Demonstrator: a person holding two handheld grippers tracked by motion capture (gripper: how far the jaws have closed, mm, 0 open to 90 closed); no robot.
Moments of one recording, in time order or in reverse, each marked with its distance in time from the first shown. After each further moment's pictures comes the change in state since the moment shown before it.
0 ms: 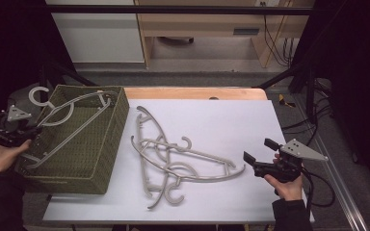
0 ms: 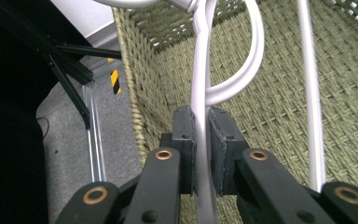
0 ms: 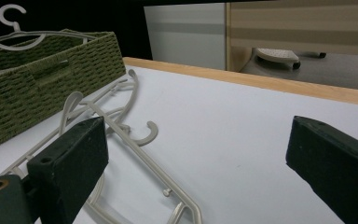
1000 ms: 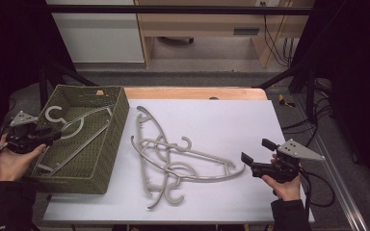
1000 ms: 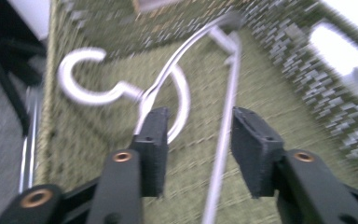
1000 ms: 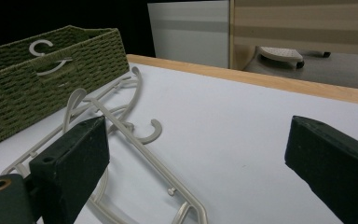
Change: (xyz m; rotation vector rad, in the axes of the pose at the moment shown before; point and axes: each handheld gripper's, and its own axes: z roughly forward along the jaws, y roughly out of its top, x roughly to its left) left arm -0.040 0.005 -0.015 -0.161 -0.175 -0.172; right arm 0.004 0.000 0.003 0.012 0.009 -0.011
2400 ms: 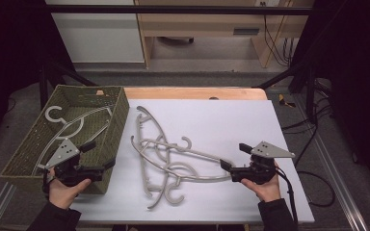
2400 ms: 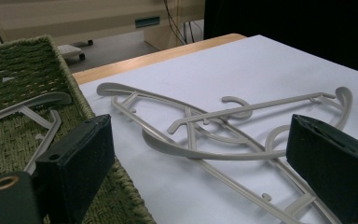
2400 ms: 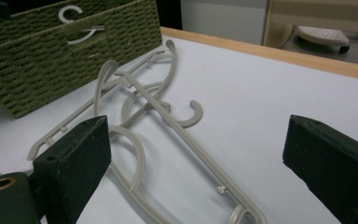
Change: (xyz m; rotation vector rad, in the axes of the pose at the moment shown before) left arm -0.138 -0.023 -0.004 -0.289 -0.328 0.054; right arm 0.035 -0.009 0.040 0.095 0.114 -0.048
